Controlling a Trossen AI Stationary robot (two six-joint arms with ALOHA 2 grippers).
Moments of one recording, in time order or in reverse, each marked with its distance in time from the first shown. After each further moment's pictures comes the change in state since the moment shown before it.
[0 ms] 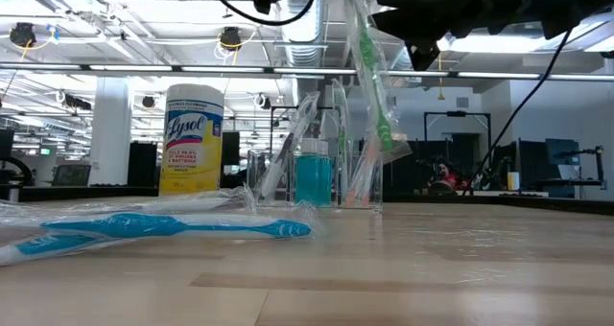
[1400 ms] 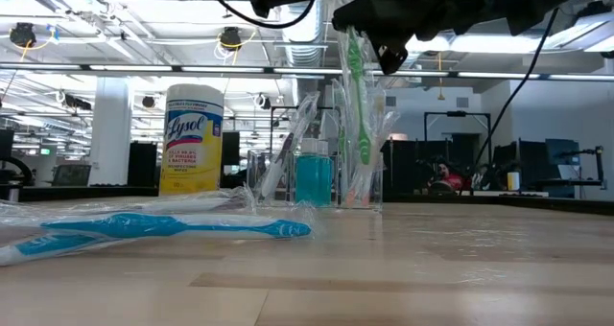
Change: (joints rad) left arm 0.000 0.000 -0.003 -0.028 0.000 -0.001; right arm -0.011 0.180 0.166 -0.076 -0.052 -0.035
